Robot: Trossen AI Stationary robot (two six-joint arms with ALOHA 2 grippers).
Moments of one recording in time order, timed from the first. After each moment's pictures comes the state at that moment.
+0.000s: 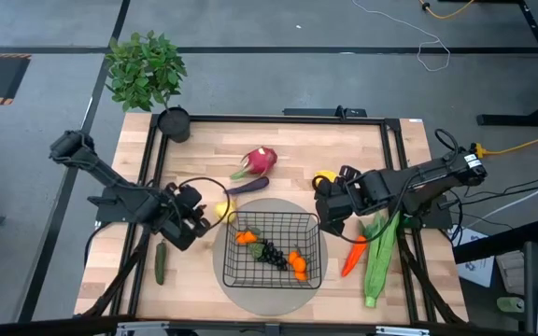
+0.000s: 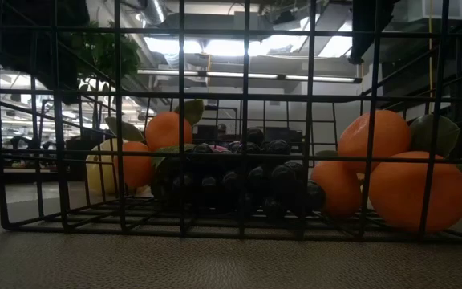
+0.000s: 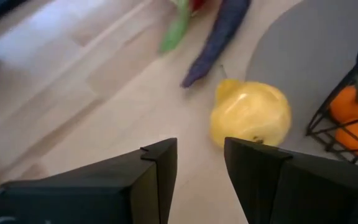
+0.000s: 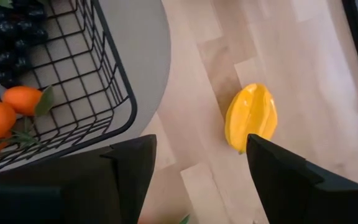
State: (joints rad) left arm -0.58 1.18 0.78 -0.92 -0.74 -1.29; right arm 0.31 1.53 1.47 -1.31 0.37 0.62
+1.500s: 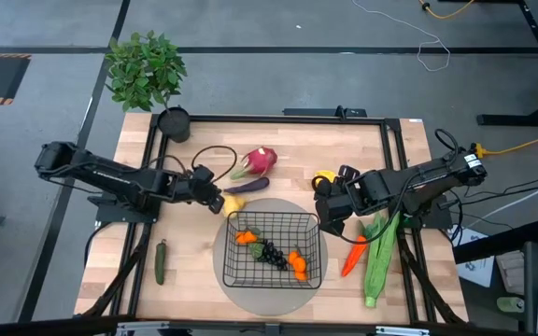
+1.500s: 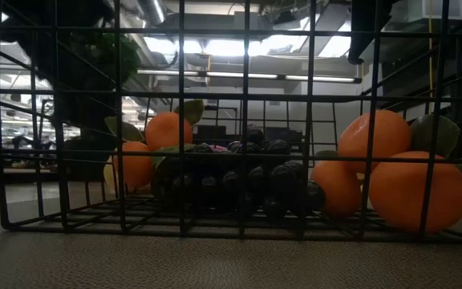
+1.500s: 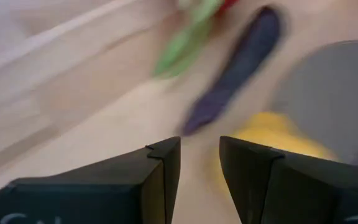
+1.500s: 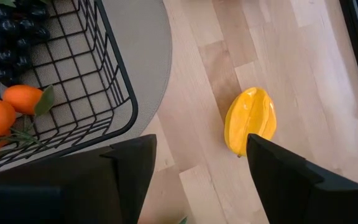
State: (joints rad) left arm -0.10 1.06 0.49 -0.29 -0.47 -0.90; right arm 0.31 1.53 1.47 -1.30 0.38 0.60
